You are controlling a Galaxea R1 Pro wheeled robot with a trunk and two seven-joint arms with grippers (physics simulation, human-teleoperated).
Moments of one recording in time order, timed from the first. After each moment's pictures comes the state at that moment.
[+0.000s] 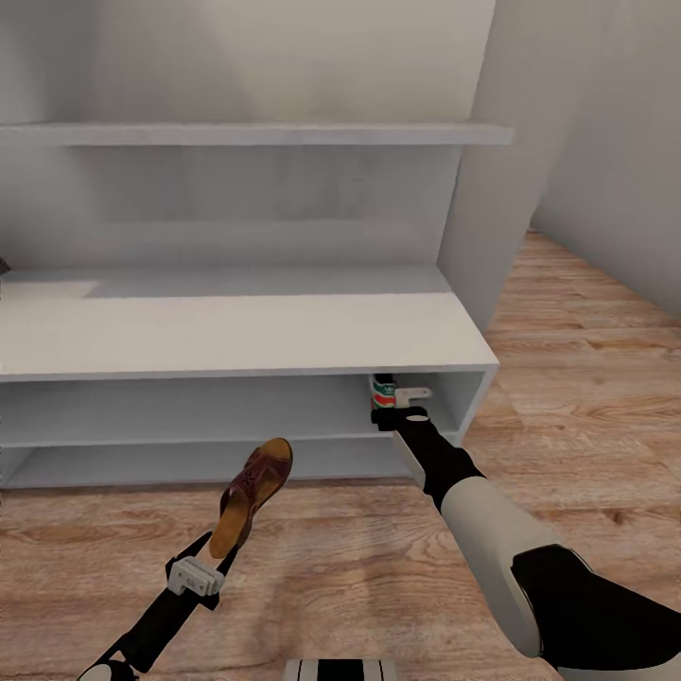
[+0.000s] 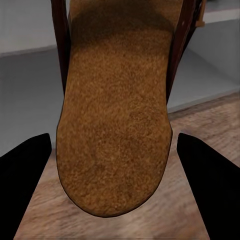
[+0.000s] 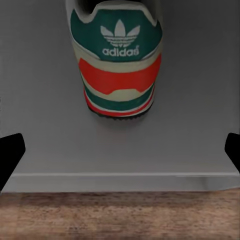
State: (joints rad) left arm -0.13 0.19 -0.07 -1.01 0.10 -0.43 -0.38; right arm -1.01 0.17 0.14 -0.47 -0.07 0.29 -0.22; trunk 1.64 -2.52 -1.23
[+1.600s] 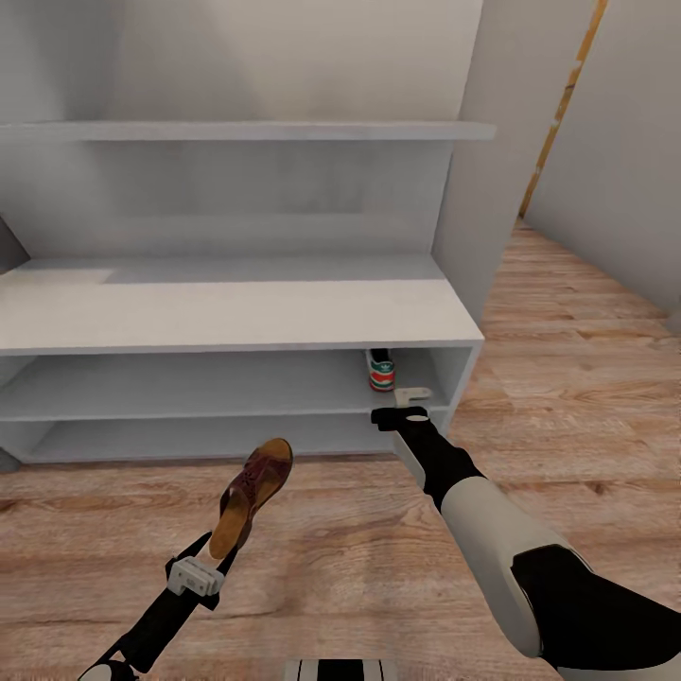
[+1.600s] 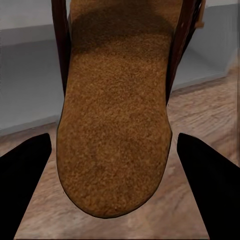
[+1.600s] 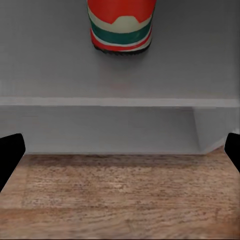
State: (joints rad) left arm -0.13 0.19 -0.07 -1.01 0.10 -0.43 -0.38; right arm -1.01 0.17 0.14 -0.47 -0.07 0.29 -0.22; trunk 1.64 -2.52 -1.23
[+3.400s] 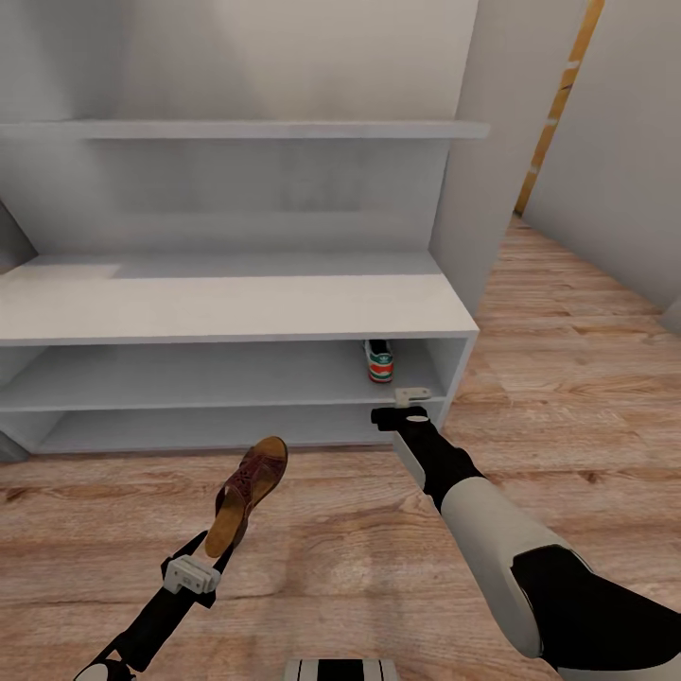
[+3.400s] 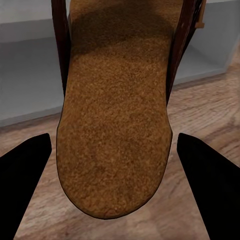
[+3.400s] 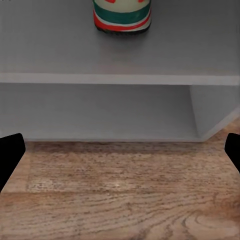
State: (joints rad) left arm -0.13 0.19 -0.04 -1.01 0.10 -0.43 -0.38; right arm -1.01 0.17 0.14 -0.47 -0.07 0.28 -0.22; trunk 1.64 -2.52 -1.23
